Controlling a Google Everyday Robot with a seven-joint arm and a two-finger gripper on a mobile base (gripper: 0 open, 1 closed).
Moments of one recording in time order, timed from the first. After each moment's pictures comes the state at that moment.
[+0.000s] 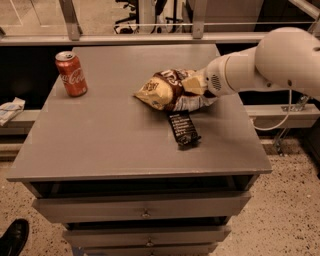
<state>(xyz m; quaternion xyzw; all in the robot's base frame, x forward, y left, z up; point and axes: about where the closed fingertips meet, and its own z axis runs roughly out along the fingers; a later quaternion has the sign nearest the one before) 0.627 -0.109 0.899 -0.31 0.82 0.13 0.45</state>
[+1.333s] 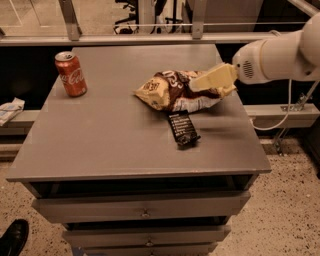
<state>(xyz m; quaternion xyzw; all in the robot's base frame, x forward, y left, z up) 0.623 -0.164 0.936 -0.30 0.82 0.13 0.47</state>
